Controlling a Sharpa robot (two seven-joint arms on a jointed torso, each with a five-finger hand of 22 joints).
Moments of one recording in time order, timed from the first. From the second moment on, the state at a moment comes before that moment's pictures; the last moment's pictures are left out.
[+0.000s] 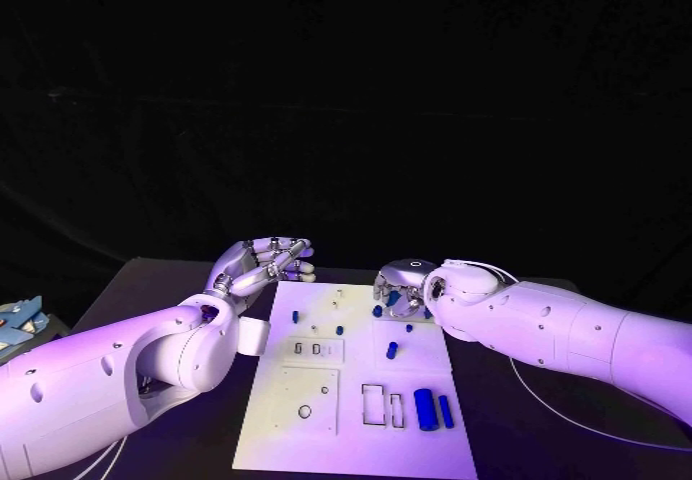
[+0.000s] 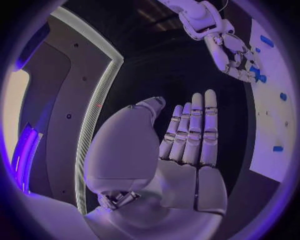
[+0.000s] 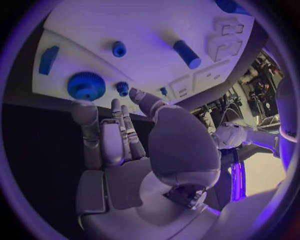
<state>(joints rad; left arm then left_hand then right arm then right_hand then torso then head) 1.12 -0.87 0.01 1.62 -0.06 -0.38 0.50 1.41 -0.17 0.39 0.26 0.26 0.88 0.22 0.26 0.17 1.05 0.16 0.07 0.06 1.09 0.10 0.34 0.29 0.17 0.98 0.19 0.52 0.22 1.21 -0.49 -0.14 1.04 -1.54 -0.18 0.01 1.22 -0.17 0.53 -0.11 0.18 0.93 0.17 0.18 0.30 1.08 0.10 0.13 0.13 1.47 0.01 1.32 1.12 0.14 1.24 0.12 1.07 0.83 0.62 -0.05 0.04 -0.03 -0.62</state>
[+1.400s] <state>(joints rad) 1.12 -0.87 0.01 1.62 -0.05 -0.37 0.48 1.41 -0.17 0.39 0.26 0.26 0.88 0.22 0.25 0.16 1.05 0.17 0.07 0.06 1.08 0.11 0.33 0.30 0.17 0.98 0.19 0.52 0.22 1.20 -0.47 -0.14 1.00 -1.53 -0.22 0.00 1.23 -0.15 0.56 -0.09 0.16 0.96 0.17 0.19 0.32 1.09 0.10 0.16 0.13 1.47 0.01 1.36 1.15 0.14 1.25 0.12 1.12 0.89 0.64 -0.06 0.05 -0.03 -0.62</state>
